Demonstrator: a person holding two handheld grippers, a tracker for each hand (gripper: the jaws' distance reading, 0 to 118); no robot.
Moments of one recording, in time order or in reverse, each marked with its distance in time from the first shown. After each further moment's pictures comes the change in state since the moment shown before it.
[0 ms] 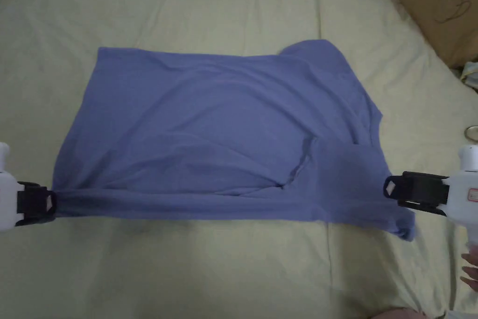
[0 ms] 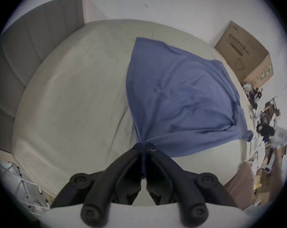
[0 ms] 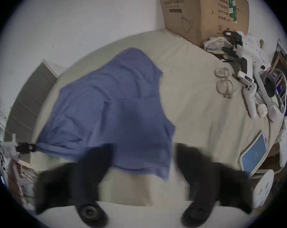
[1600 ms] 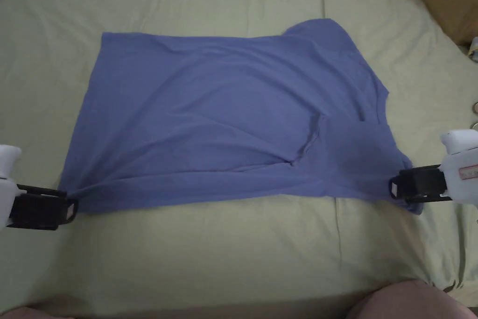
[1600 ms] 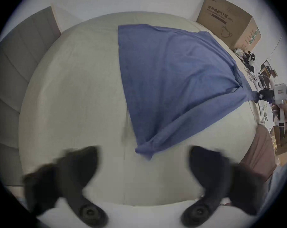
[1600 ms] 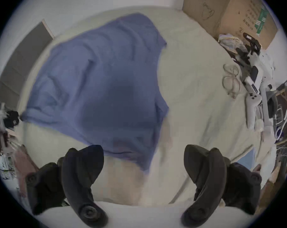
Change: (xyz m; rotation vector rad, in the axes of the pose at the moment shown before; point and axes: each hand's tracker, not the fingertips) left arm -0.025 -0.012 -0.015 -0.096 -0.009 -0.296; right arm -0.008 0.001 -0.012 -0.176 -0.017 0.198
